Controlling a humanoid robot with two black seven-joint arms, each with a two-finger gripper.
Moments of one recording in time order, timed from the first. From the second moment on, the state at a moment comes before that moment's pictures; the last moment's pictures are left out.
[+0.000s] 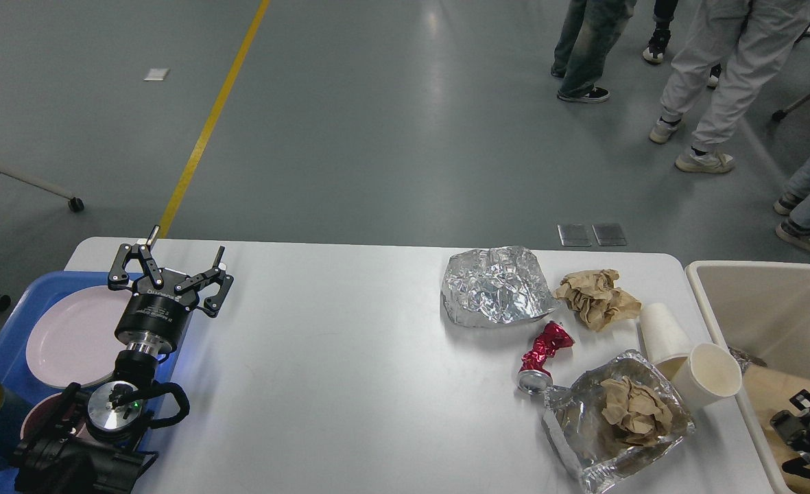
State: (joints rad) left arm -0.36 0.09 -1.46 -0.68 0.07 -0.60 -0.06; right arm 0.57 -0.34 -0.95 0.07 0.27 -0.10 -0.34
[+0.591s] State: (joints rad) left arm -0.36 0.09 -1.46 -0.68 0.07 -0.60 -0.06; right arm 0.92 -0.55 -0.97 0.26 0.21 0.24 -0.35
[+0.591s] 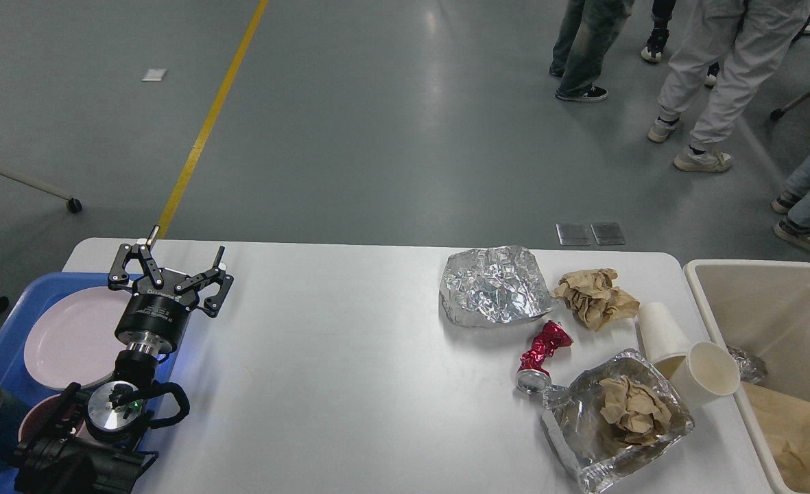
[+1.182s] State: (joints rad) left arm -0.36 0.09 -1.46 -0.68 0.07 -0.60 -0.06; right arm 2.11 -0.36 -1.39 1.17 0.02 0.64 -0.35
